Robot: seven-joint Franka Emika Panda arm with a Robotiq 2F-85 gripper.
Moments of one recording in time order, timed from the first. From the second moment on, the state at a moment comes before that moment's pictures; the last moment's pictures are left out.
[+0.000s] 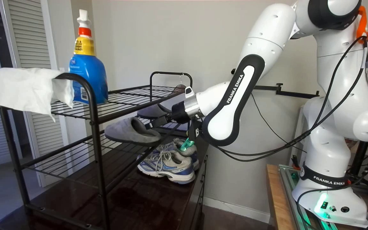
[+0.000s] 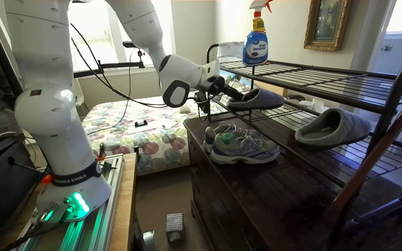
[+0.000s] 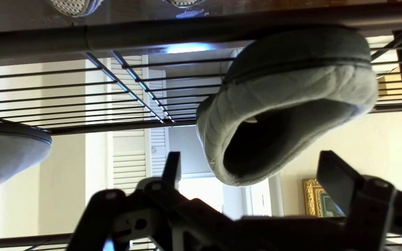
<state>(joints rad) 0.29 0.24 0.06 -2.55 0.38 3.92 -0.10</state>
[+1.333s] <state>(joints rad) 0.27 0.40 0.03 -2.39 0.38 3.91 -0.11</state>
